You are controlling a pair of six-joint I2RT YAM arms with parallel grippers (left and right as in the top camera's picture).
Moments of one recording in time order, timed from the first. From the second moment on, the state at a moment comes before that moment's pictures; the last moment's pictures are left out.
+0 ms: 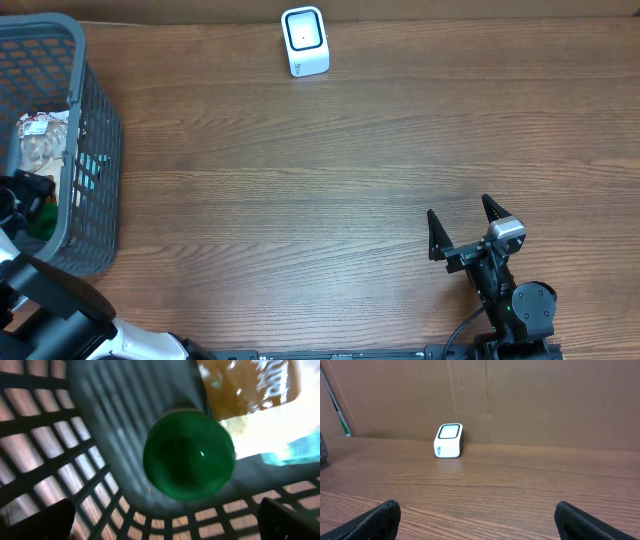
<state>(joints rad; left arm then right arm) 0.79 1.80 1.60 -1.26 -0.08 -0.47 0.12 0.01 0.02 -0.02 -0.17 0.07</state>
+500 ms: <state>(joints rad) 0.79 1.80 1.52 -1.11 -0.06 -0.40 0.12 0.01 0.02 -0.02 -0.17 0.07</state>
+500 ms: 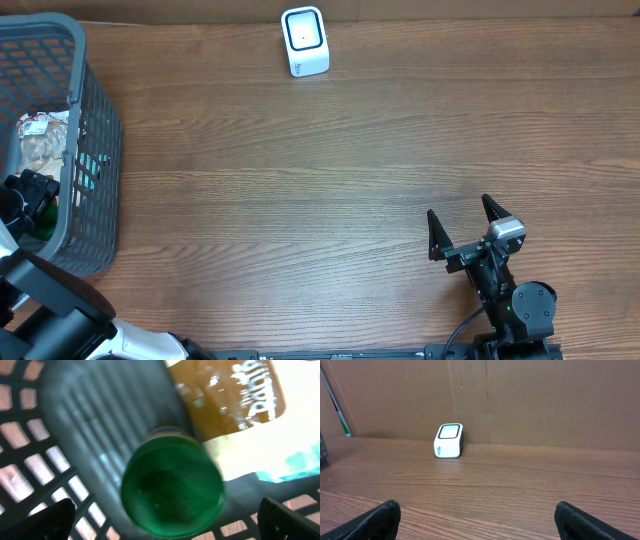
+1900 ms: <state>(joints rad) 0.79 1.96 1.51 -1.04 0.00 -0.33 0.12 0.01 0.02 -0.02 -0.17 0.07</state>
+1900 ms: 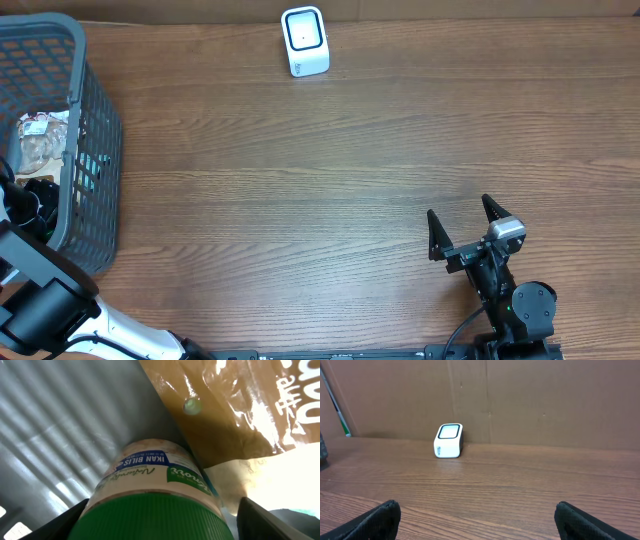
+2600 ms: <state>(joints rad) 0.79 1.96 1.48 -1.03 -0.01 -0.33 0.12 0.01 0.02 -0.02 -0.17 0.07</state>
